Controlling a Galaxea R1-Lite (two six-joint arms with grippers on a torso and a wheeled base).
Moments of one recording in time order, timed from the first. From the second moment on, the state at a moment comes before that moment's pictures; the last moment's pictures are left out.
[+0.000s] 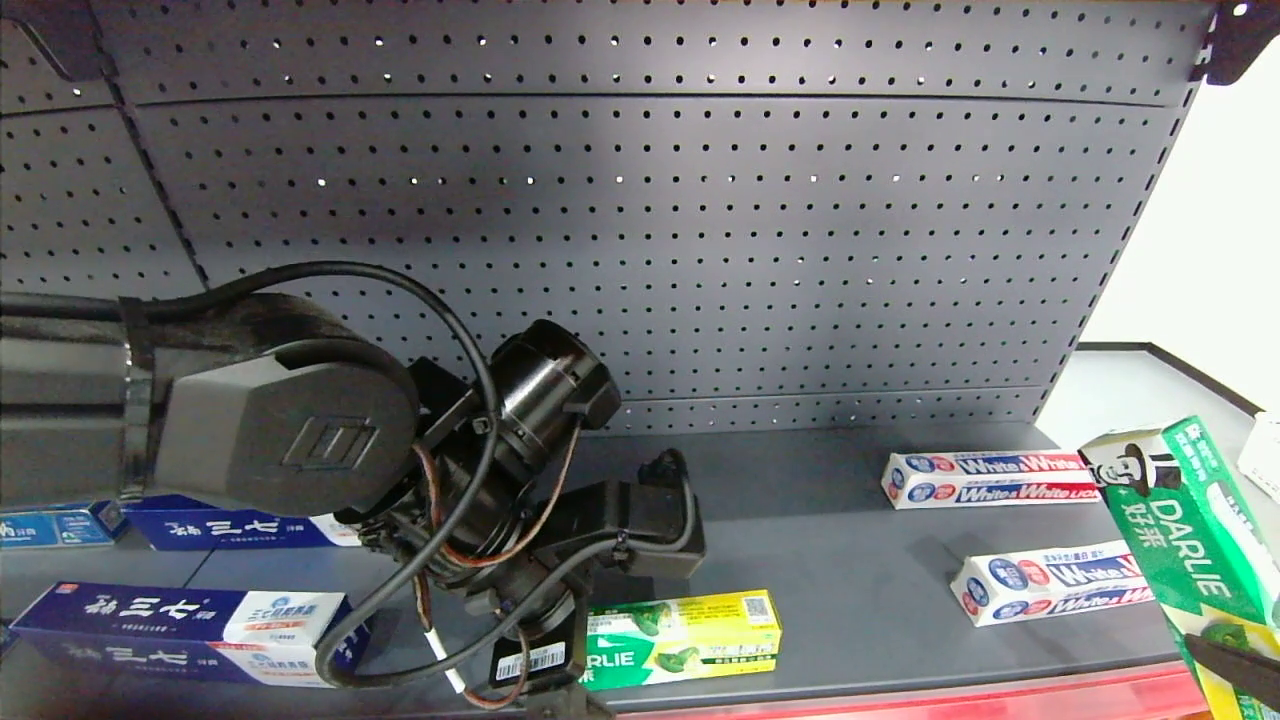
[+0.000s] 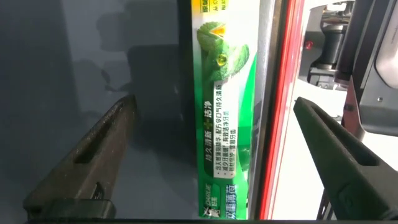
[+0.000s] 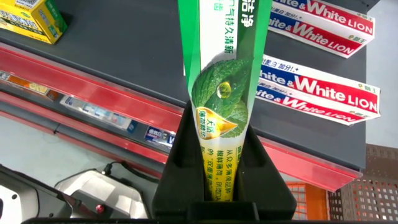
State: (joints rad) left arm -0.69 1.85 -1.34 0.65 -0.19 0.74; right arm 0.44 0.79 -0.48 0.11 -0.10 -0.08
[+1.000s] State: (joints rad) left arm -0.66 1.73 -1.31 0.65 -0.19 0.73; right arm 0.45 0.84 -0.49 0.11 -0.10 -0.09
